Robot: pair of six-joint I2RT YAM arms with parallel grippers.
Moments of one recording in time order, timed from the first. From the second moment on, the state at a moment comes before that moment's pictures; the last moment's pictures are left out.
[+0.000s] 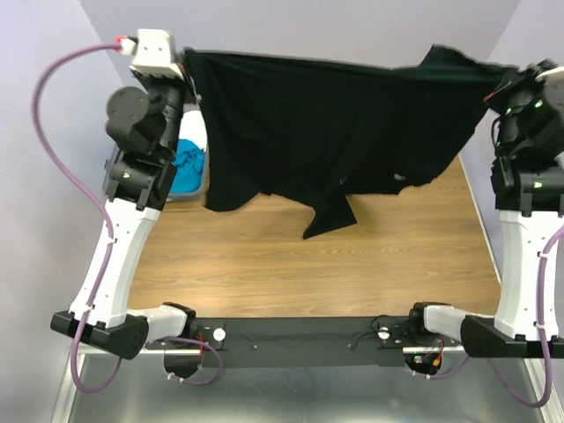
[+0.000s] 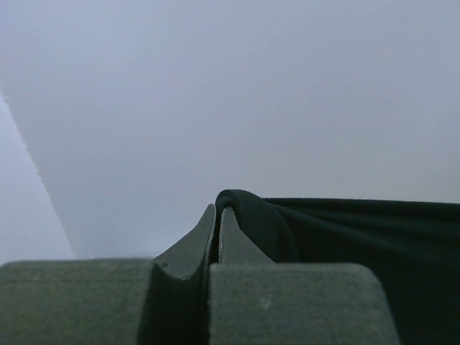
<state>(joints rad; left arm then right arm) -0.32 1.26 1.73 -0.10 -0.25 0.06 -0.03 1.23 1.84 -0.43 0.37 0.31</state>
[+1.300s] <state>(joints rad) -0.26 1.56 2.06 0.05 -0.16 -0.02 -0.05 1.32 1.82 -0.02 0.23 0.29</state>
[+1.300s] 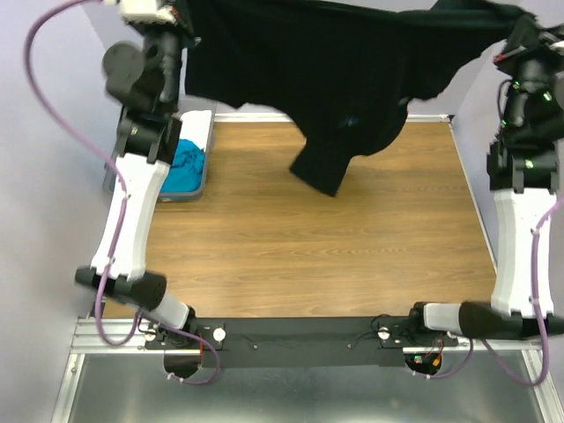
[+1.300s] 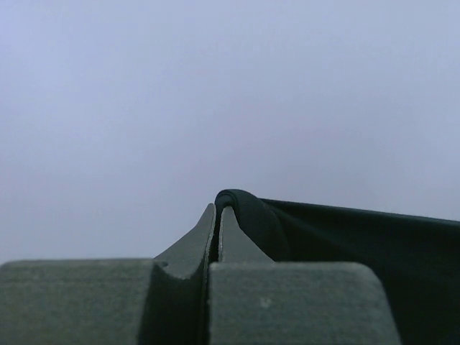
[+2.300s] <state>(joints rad) -0.37 0.83 0.54 -0.14 0.22 -0.50 -0.05 0.47 0.63 -0.66 0.22 0.80</state>
